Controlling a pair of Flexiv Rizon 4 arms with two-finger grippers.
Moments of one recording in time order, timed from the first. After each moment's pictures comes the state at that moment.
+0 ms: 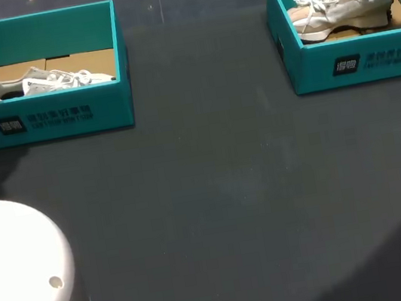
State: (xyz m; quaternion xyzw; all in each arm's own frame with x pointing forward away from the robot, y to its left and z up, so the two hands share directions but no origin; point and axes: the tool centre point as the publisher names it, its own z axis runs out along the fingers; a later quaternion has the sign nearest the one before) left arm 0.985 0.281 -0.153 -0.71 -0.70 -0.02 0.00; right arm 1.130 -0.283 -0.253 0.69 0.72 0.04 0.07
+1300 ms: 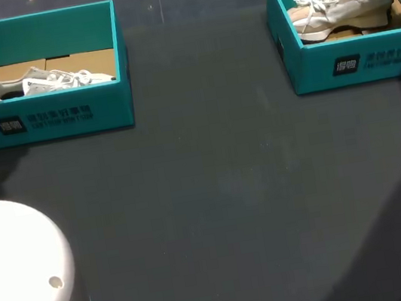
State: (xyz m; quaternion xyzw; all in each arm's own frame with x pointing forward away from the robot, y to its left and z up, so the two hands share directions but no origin) left arm 0.985 0.280 -0.153 -0.71 -0.70 -0.02 0.00; right arm 1.164 -0.316 -0.346 0.74 0.67 -0.02 0.07
